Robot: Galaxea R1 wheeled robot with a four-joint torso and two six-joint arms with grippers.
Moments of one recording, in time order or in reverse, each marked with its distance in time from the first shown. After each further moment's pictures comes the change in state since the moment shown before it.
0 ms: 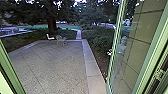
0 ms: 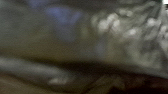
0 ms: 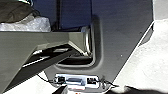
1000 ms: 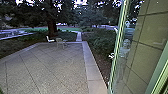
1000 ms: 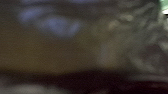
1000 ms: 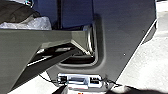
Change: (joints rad) left arm 0.010 -0.003 0.000 0.000 -0.006 0.000; right arm -0.005 0.017 0.001 -0.001 -0.004 0.007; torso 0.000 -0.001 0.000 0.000
